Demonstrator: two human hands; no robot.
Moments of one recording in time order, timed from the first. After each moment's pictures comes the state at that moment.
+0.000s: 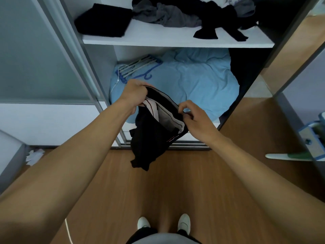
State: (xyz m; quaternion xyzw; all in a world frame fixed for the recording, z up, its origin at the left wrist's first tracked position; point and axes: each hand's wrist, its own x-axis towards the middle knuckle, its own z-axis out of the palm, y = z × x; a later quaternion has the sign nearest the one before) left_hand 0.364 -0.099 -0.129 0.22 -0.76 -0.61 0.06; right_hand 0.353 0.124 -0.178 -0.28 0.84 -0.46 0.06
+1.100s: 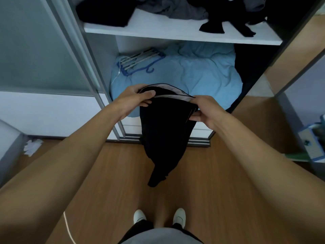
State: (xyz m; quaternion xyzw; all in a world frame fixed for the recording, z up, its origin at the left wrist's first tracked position) left_hand 0.386 -0.129 -0.164 0.12 -0.76 -0.64 -0.03; right_hand 0.315 0.111 -0.163 0.03 0.72 -0.64 0.27
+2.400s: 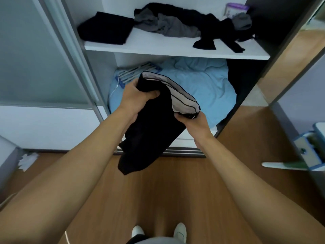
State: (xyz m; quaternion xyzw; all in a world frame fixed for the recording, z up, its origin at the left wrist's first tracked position) left_hand 0.364 -0.098 -0.134 0.13 -0.70 -0.67 0.17; right_hand 0.350 0.101 -0.169 -0.06 0.73 -0.68 0.09
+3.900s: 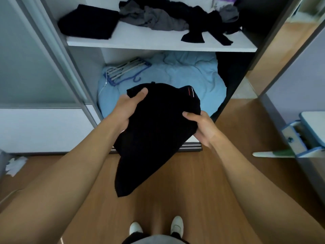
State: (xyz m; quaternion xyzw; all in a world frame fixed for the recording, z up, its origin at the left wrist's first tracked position) left_hand 0.371 -0.092 -0.159 0.20 -0.64 -0.74 0.04; right_hand 0.333 0.157 -0.184 -0.02 0.61 -0.75 0.27
